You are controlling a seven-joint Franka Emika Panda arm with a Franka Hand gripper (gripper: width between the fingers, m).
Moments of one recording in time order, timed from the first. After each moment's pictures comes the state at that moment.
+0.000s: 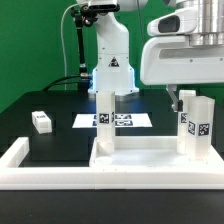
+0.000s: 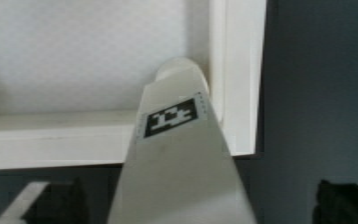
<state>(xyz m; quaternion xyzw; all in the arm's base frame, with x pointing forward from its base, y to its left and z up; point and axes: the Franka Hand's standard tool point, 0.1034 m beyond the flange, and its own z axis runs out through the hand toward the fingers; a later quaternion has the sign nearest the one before) 0.664 0.101 0.120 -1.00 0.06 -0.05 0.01</state>
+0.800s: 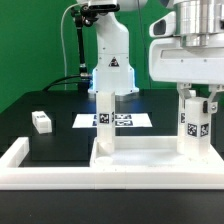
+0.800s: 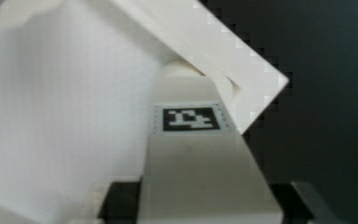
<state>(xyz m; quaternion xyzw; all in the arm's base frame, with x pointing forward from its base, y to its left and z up) 0.660 0.098 0.118 -0.84 0.54 -0.05 0.04</state>
